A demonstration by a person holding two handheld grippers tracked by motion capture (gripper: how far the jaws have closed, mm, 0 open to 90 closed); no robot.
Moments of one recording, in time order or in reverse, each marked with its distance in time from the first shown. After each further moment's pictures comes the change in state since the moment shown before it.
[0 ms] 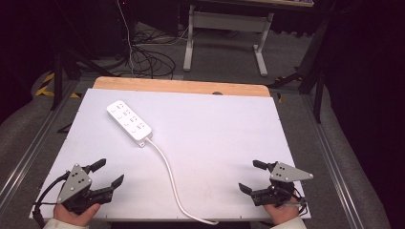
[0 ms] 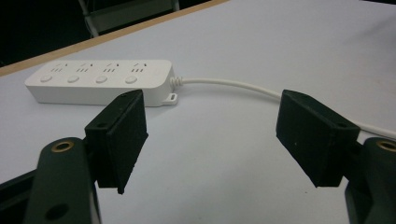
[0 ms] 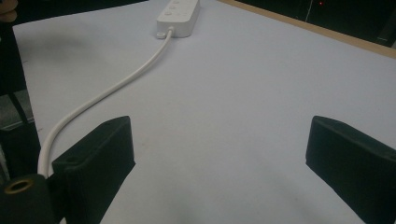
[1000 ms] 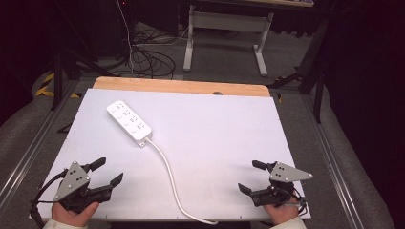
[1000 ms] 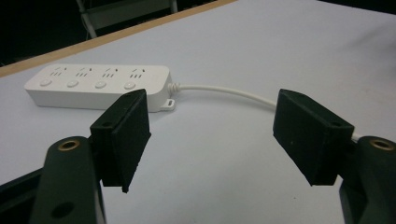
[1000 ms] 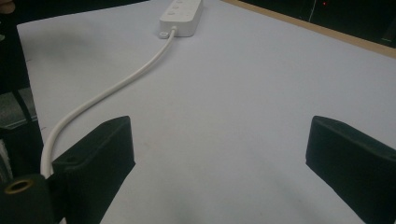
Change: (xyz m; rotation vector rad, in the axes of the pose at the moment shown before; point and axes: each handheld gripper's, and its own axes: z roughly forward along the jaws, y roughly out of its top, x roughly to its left) left arm 0.000 0.013 -0.006 0.009 -0.013 -0.023; right arm 0.000 0.000 0.001 0.000 0.012 -0.007
